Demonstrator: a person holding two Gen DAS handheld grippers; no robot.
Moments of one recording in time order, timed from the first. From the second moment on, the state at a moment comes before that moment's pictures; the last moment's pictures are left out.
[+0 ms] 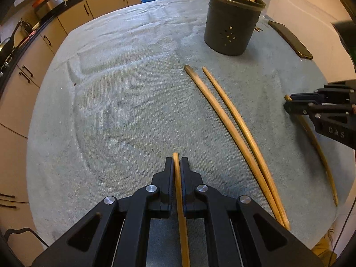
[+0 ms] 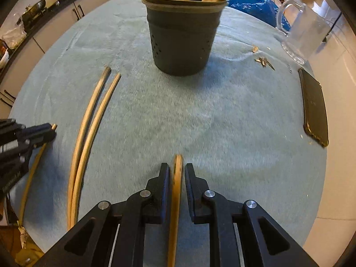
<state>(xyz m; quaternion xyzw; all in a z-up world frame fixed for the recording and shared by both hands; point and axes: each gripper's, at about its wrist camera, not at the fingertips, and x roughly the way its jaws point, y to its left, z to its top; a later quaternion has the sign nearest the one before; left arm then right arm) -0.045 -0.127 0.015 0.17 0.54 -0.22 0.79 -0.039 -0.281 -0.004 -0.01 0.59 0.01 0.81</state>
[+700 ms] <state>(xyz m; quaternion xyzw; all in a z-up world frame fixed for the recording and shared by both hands) -0.086 -0.071 0.124 0.02 0.41 -0.24 0.88 -0.102 -0.287 0.067 0.10 0.42 0.02 0.90</state>
